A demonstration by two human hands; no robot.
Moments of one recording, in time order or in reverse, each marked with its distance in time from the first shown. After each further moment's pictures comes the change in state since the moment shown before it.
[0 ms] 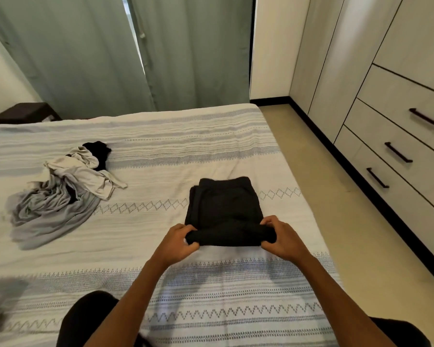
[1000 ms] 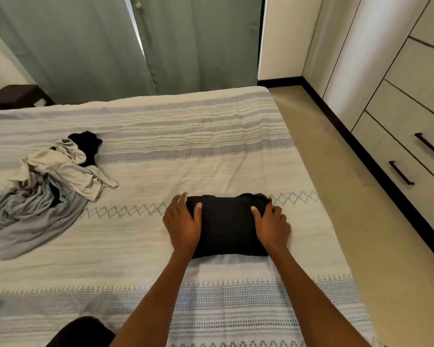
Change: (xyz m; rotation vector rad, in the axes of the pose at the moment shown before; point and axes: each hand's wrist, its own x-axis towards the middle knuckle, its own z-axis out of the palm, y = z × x) left_hand 0.109 0.004 0.048 0.106 0.594 -0.296; right_hand 0.122 -0.012 0.061 -0.314 0.220 0.492
